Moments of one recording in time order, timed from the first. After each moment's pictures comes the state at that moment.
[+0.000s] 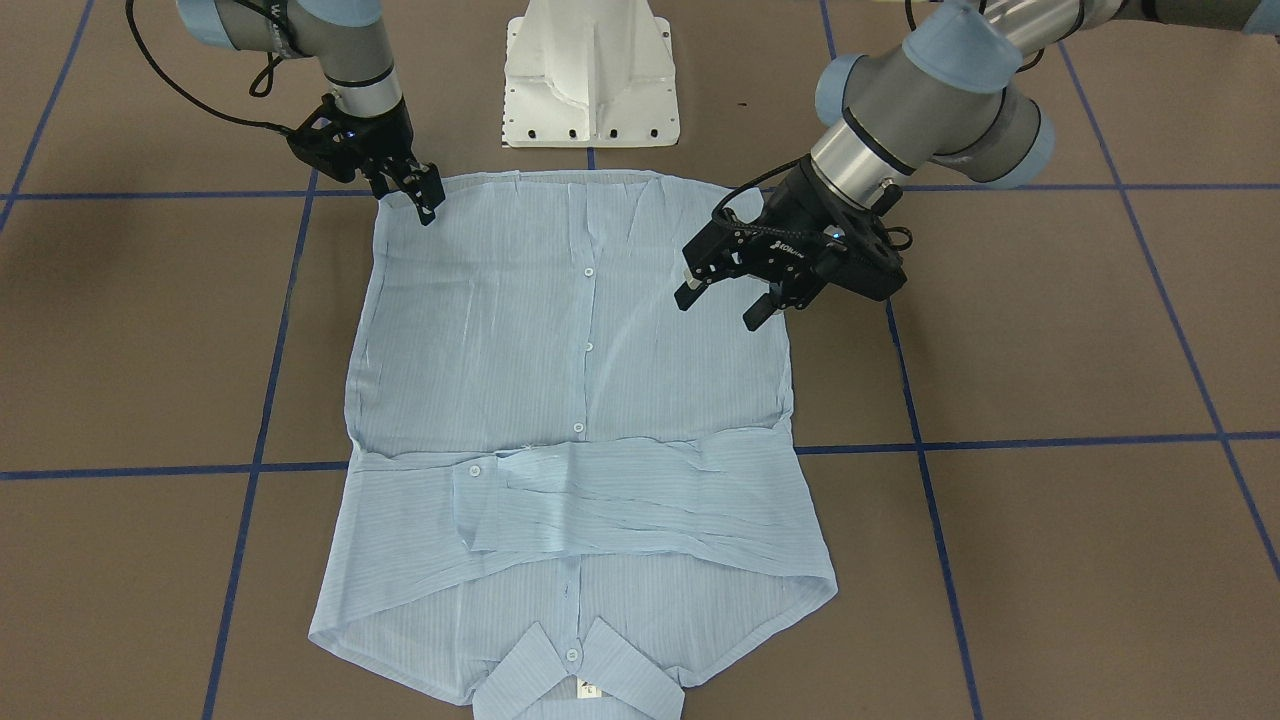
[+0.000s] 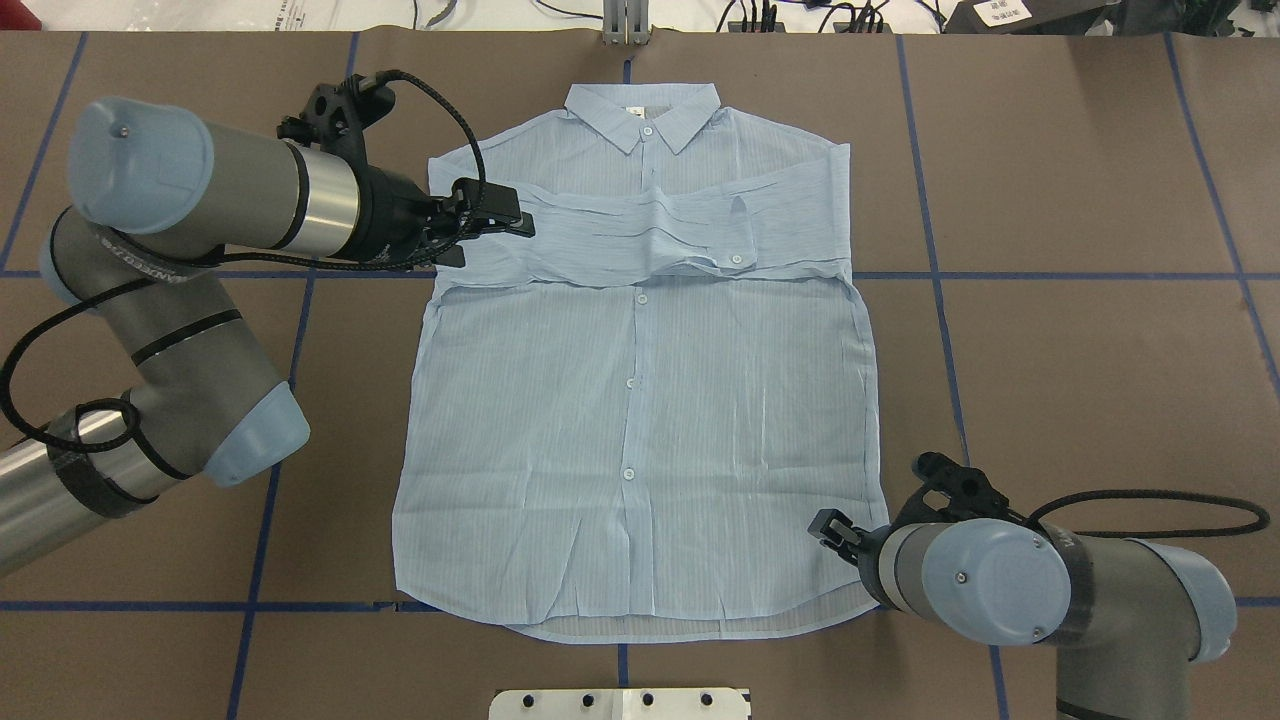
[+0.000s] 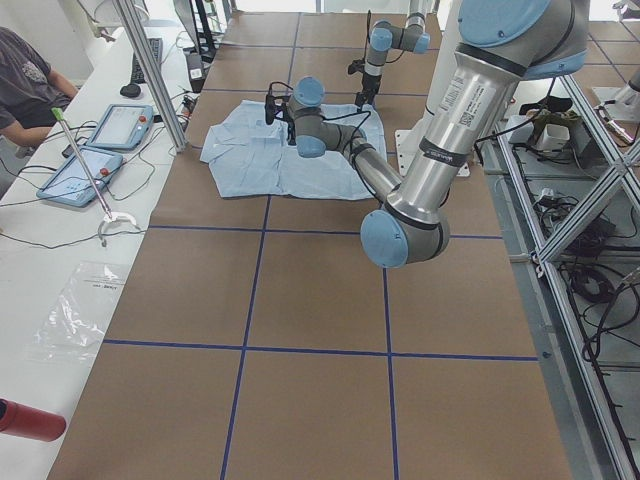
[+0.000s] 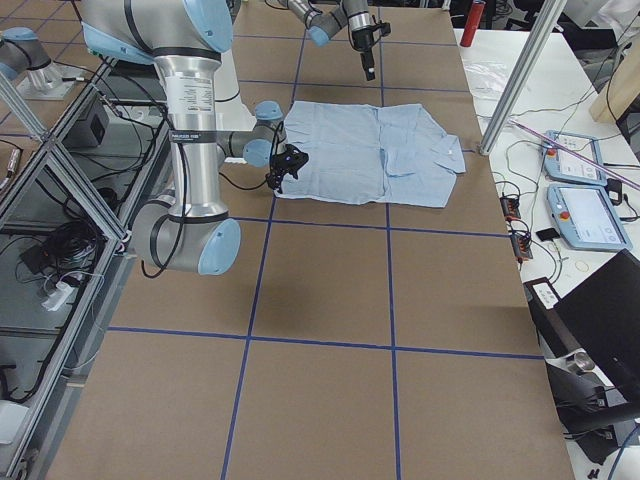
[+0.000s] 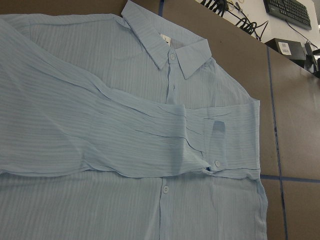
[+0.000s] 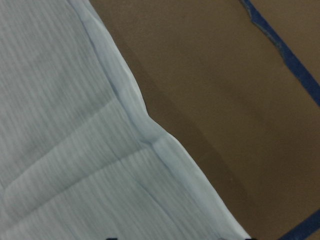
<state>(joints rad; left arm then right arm) -0.74 -2.06 -1.72 -2.33 -1.99 -1.47 0.20 -1.49 2.07 -1.40 1.58 2.07</state>
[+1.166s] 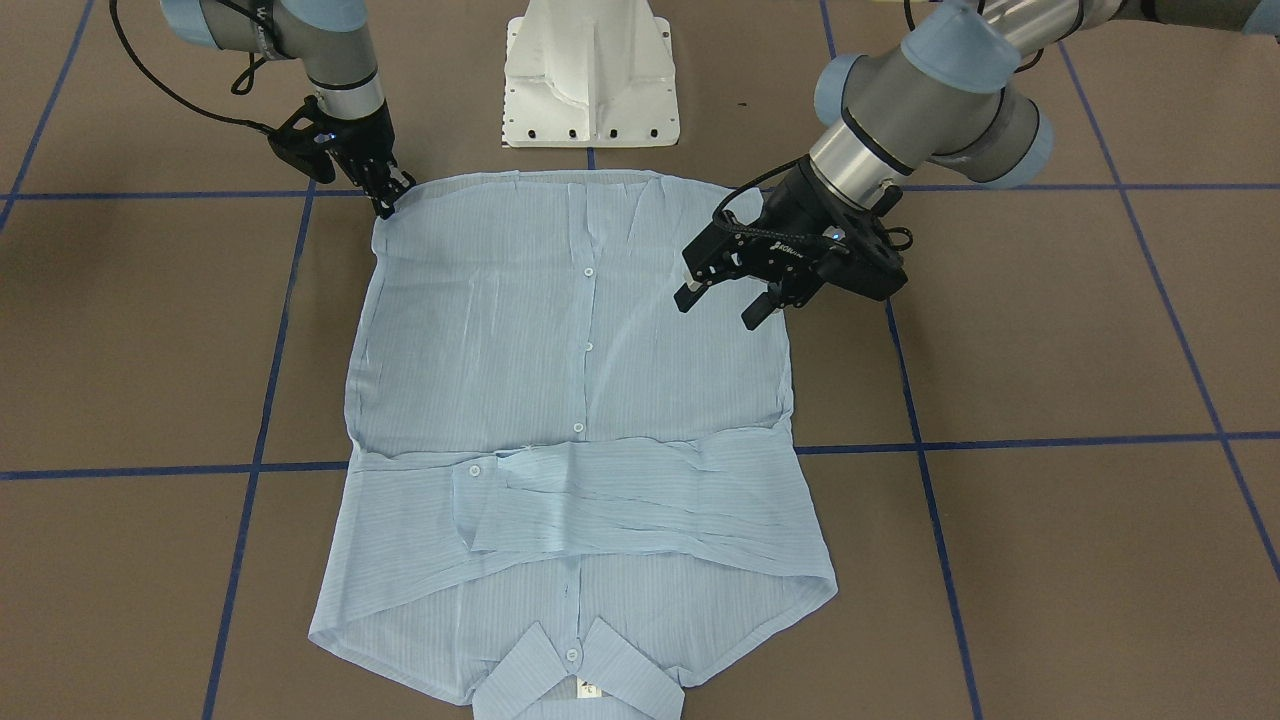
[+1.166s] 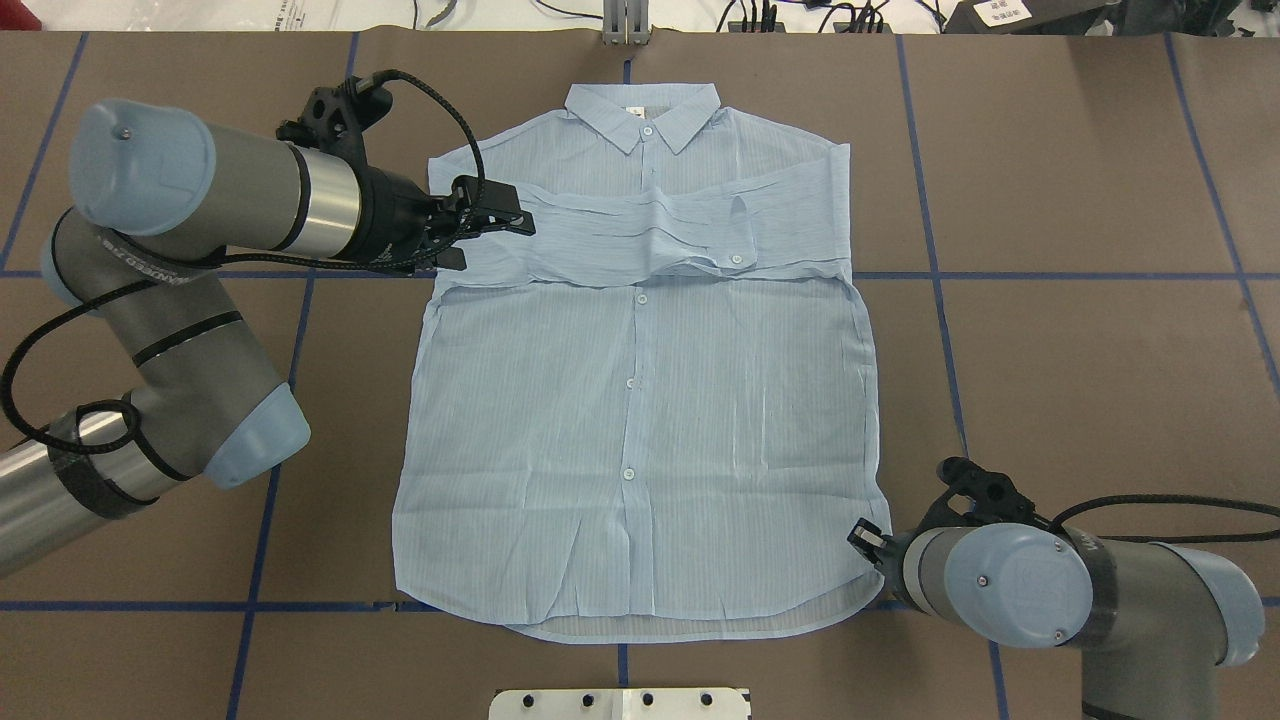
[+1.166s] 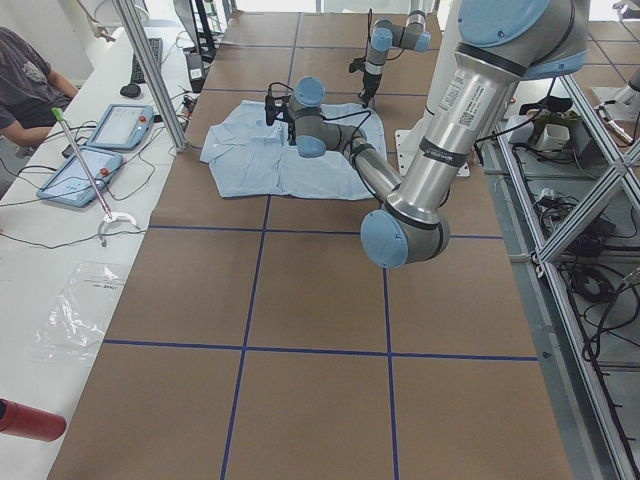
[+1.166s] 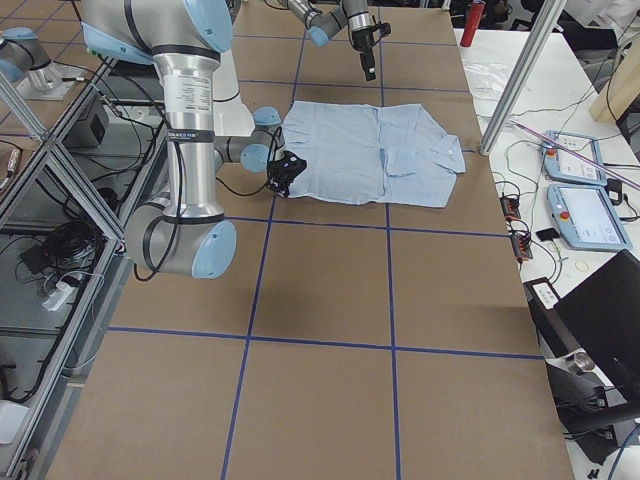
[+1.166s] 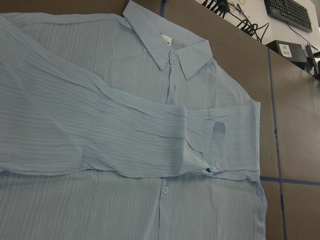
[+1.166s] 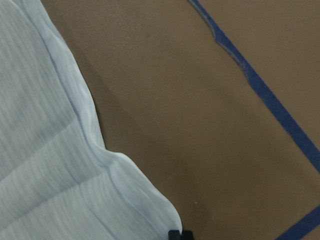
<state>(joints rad) -0.74 -2.06 -1.72 -2.32 -1.98 -1.54 0.20 -1.53 2.08 -1.40 1.58 2.07</state>
